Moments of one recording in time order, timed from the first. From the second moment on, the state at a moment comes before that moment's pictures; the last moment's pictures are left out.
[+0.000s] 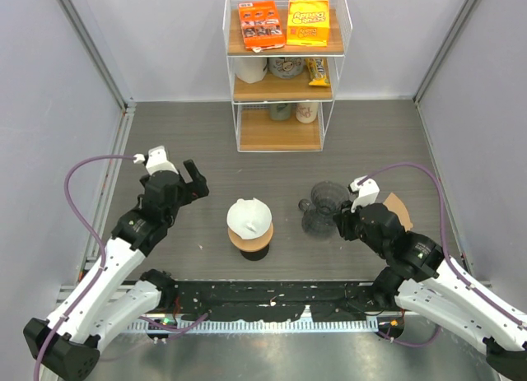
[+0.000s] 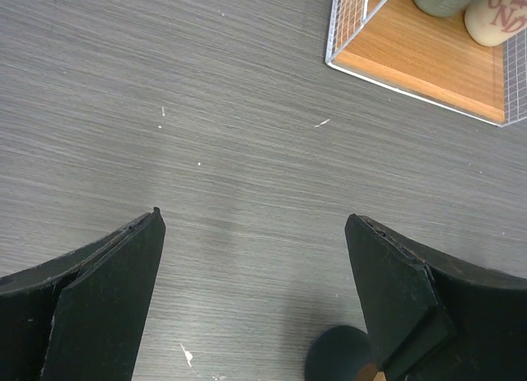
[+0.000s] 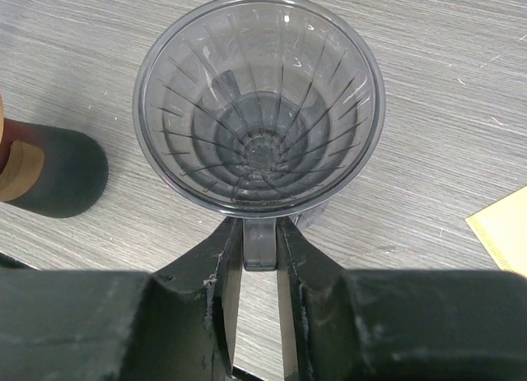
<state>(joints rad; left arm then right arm) -0.47 0.78 0.76 -0.46 -0.42 -0.57 0.81 0.55 0.61 -0.62 0.33 0.35</state>
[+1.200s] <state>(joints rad) -0.46 0.75 0.74 -0.46 -0.45 -0.57 0.81 0.42 0.66 -0.69 0.27 0.45</state>
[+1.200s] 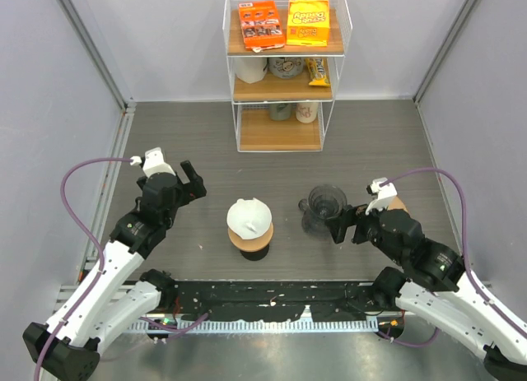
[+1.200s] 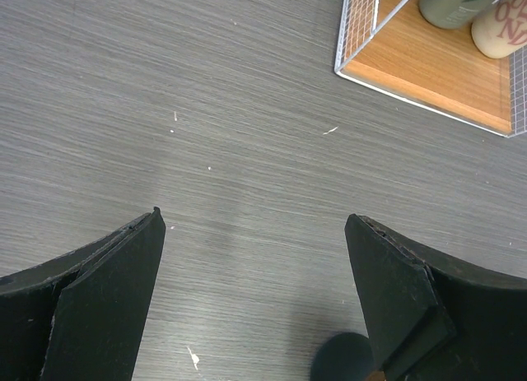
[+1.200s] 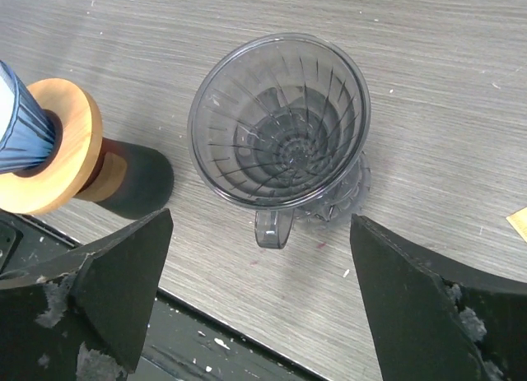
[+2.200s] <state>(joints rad) -0.46 0.74 0.72 -0.46 -0.45 -0.57 0.03 1.05 0.99 -0.75 0.19 0.47</state>
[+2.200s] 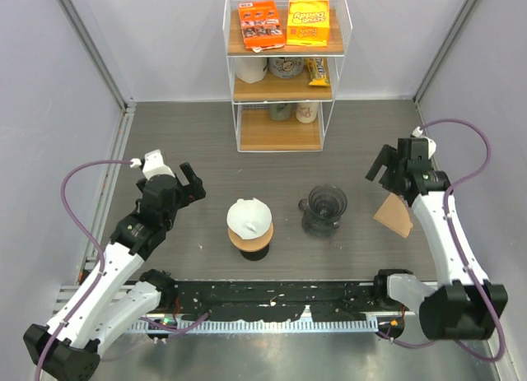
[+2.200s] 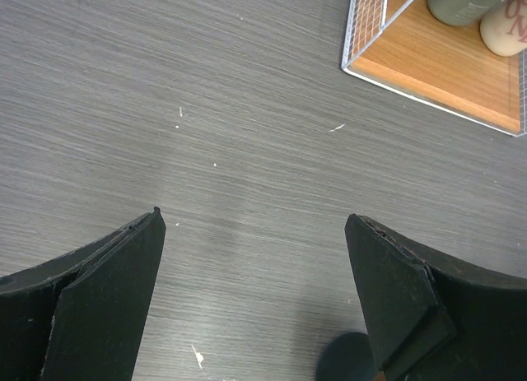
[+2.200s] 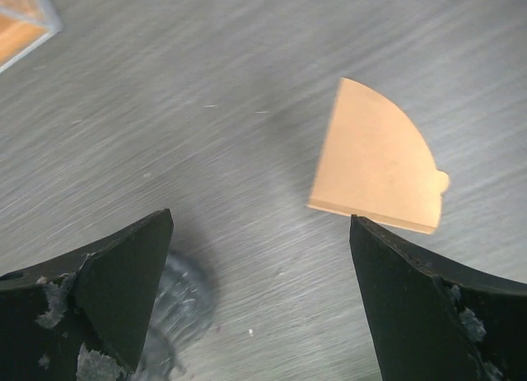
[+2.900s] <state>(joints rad) -0.46 0.72 0.70 -0.44 -0.43 -0.56 -0.24 1.37 0.82 -0.59 0.29 0.47</state>
